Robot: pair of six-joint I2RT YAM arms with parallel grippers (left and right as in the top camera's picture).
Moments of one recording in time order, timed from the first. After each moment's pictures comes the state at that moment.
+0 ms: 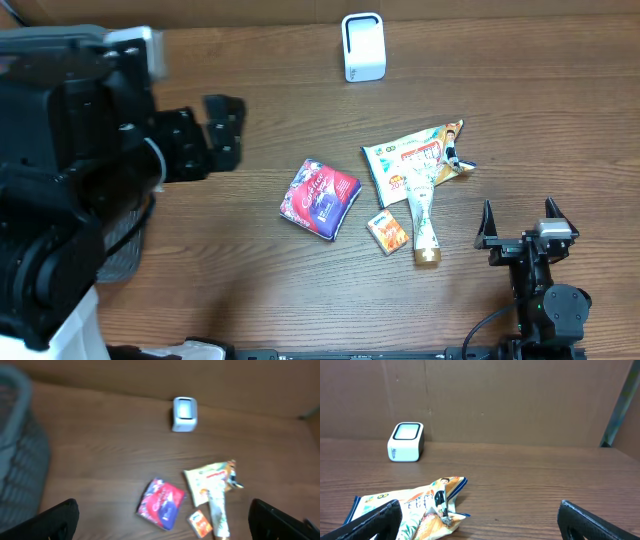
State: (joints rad) left arm -0.21 1.49 2.48 -1.69 0.01 -0.35; right arm -0.03 0.01 0.02 -0.03 -0.04 -0.04
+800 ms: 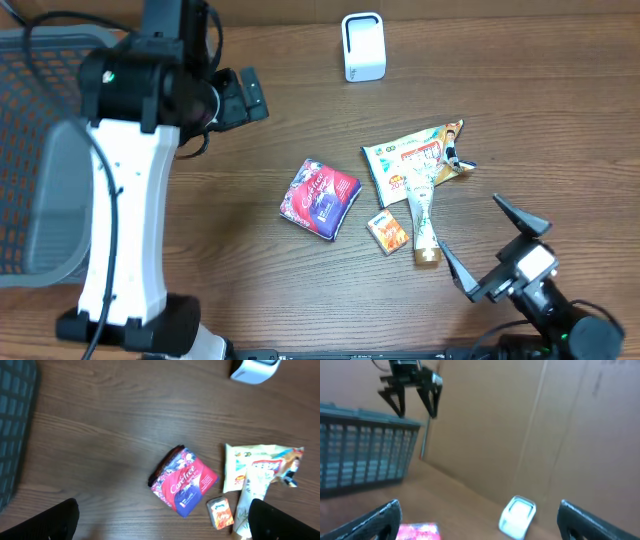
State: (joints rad) left arm -0.16 1.74 2.18 -1.60 0.02 -0.48; right arm -0.04 0.08 0.22 0.14 -0.72 -0.03
